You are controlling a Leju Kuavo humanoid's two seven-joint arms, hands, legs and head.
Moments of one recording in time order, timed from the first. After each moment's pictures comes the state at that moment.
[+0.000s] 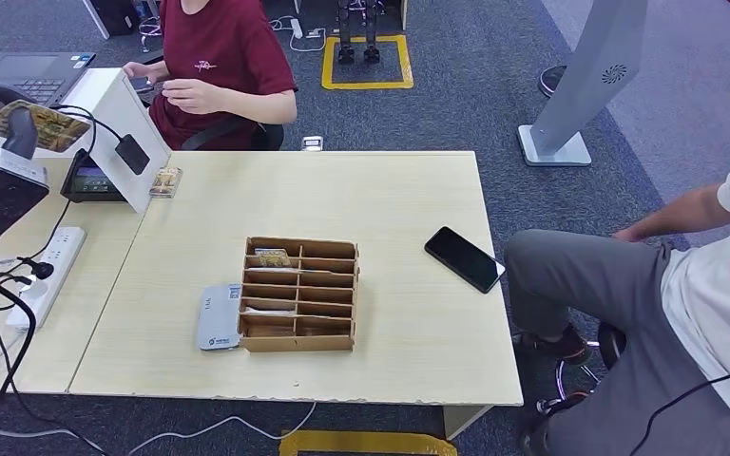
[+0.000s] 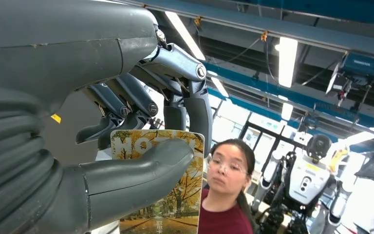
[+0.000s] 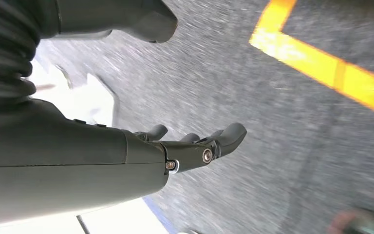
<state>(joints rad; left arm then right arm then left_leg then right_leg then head) -0.49 0.56 -0.21 -1.78 -0.53 0.00 0.05 0.07 0.15 -0.57 -0.25 1.36 -0.25 0.01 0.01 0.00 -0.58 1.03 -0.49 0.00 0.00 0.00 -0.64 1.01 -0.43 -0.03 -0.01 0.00</state>
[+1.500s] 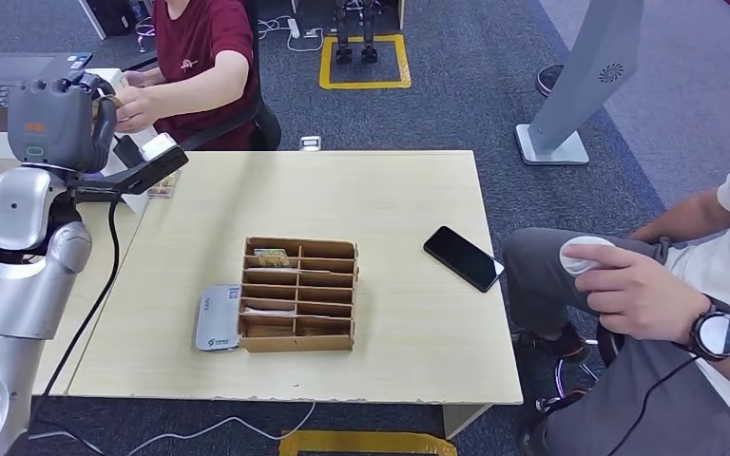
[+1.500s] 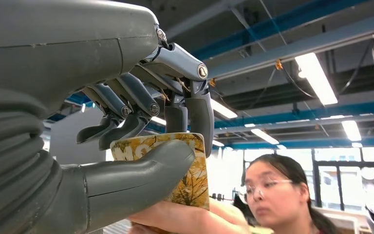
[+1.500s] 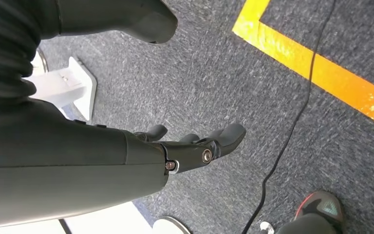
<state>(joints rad) -0.76 0.33 -0.37 -1.16 -1.25 0.27 0.07 -0.02 0.12 -0.65 -0.23 1.52 -0.18 -0.07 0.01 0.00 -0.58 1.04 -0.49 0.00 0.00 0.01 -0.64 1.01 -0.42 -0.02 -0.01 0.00</state>
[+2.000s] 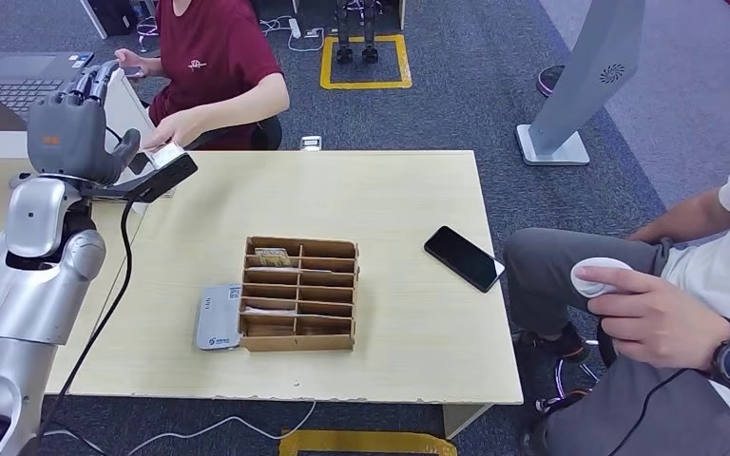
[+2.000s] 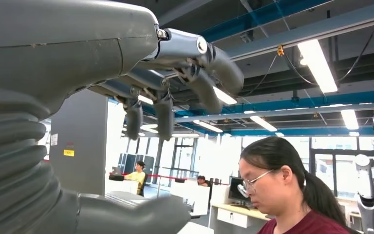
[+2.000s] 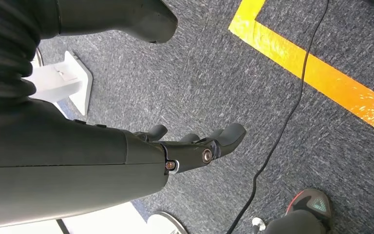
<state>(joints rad) -0.74 0.31 -0.38 -1.13 -1.22 0.30 0.07 -0.04 0.11 -0.64 -0.21 1.54 -0.19 -0.07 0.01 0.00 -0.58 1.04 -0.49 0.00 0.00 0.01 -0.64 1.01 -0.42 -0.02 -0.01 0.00</state>
